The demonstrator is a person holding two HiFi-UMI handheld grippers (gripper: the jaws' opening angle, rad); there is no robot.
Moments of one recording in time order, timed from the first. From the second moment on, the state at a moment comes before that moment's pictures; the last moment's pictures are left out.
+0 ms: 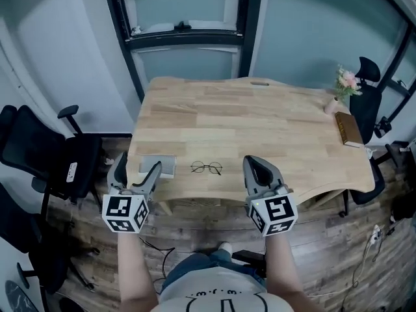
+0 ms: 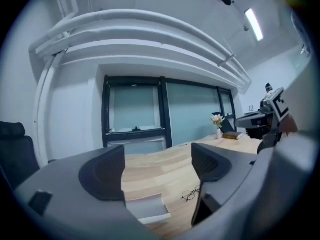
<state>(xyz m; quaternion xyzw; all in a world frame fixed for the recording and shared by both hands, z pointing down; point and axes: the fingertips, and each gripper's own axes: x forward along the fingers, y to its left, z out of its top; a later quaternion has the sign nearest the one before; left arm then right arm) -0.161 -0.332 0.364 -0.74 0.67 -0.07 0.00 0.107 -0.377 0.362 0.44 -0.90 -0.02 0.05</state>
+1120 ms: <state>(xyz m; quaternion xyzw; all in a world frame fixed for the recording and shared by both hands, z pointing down) -0.241 -0.229 0.276 -0.73 0.68 0.02 0.12 0.021 -0.264 0.268 0.48 -0.87 -0.13 0.01</state>
